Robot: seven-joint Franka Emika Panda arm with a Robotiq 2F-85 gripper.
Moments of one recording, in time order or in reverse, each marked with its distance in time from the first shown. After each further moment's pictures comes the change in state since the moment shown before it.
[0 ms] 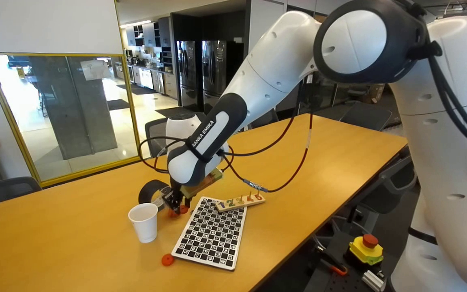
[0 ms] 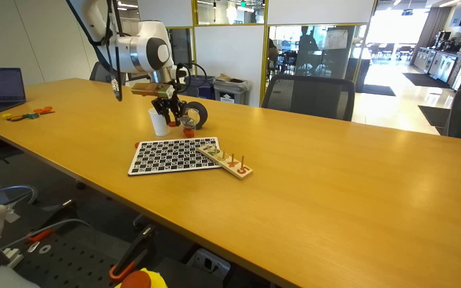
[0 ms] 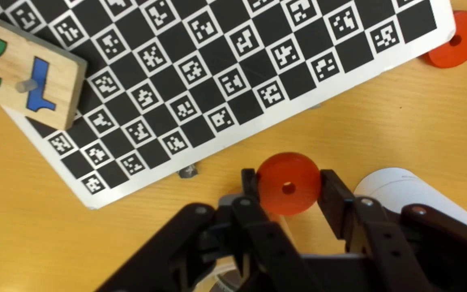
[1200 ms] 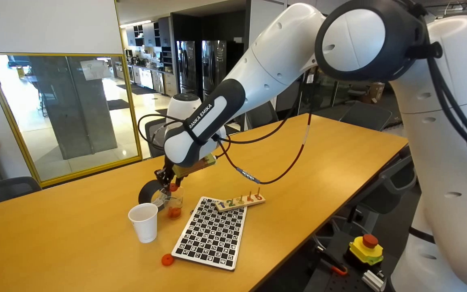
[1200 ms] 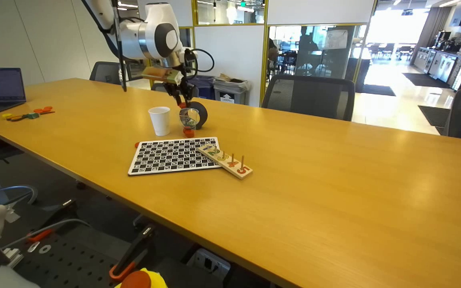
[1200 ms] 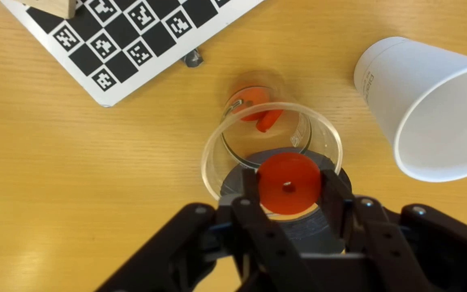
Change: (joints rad) arm -0.047 -0.003 0.011 0.096 0.037 0.066 0.018
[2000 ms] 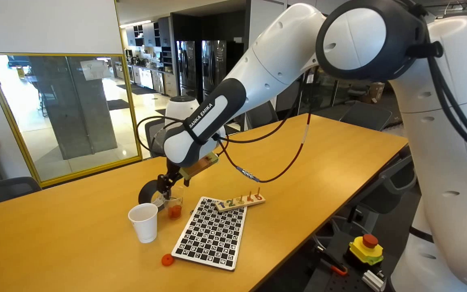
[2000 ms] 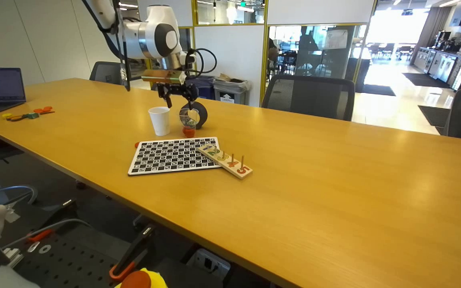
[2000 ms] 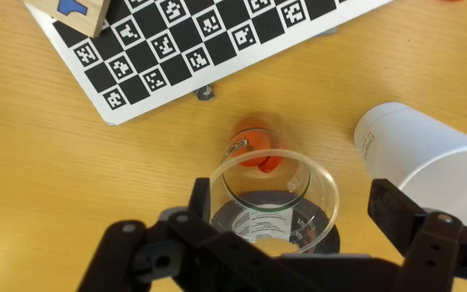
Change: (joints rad) arm -0.024 -0.005 0.033 -0.002 -0.021 -0.104 -0.151
